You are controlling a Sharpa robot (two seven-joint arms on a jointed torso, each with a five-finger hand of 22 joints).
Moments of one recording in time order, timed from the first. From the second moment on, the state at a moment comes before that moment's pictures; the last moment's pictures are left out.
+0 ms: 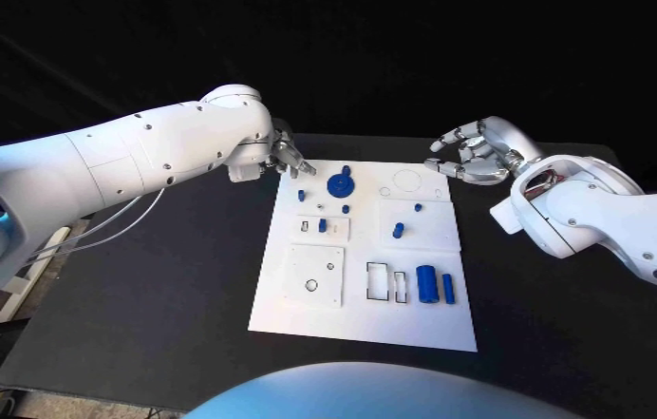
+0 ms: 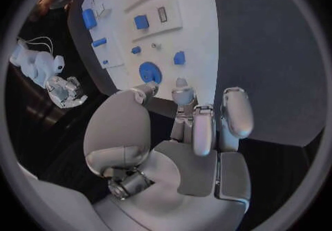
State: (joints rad) left arm 1.32 -0.64 -0.03 1.22 -1.09 0.25 -0.66; left_hand 0.98 -0.26 0.52 0.29 0.05 0.94 0.04 0.46 0.97 1.35 -0.02 0.95 0.98 1.46 -0.08 1.57 1.31 0.08 1.36 0.03 1.32 1.31; right arm 1.27 -0.89 -0.12 1.61 -0.97 -0.52 -0.10; right_hand 1.30 -0.23 0.27 0.28 0.30 0.90 0.14 0.17 0.45 1.35 0.06 1.35 1.30 1.47 -0.01 1.56 1.31 0.05 1.45 0.10 1.35 1.31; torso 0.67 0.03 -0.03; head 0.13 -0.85
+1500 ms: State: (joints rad) left arm 1.29 -0.59 -0.06 1.13 -1.08 0.32 -0.63; left_hand 1.06 -0.20 0.54 0.28 0.05 0.95 0.05 0.41 0.91 1.34 -0.01 0.96 0.98 1.46 -0.07 1.57 1.31 0.08 1.36 0.04 1.31 1.31; right arm 1.27 -0.89 -0.12 1.61 -0.97 -0.52 -0.10; right_hand 1.30 -0.23 0.27 0.28 0.30 0.90 0.14 0.17 0.45 1.34 0.06 1.34 1.29 1.47 -0.01 1.56 1.31 0.05 1.45 0.10 1.34 1.31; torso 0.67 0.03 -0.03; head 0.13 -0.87
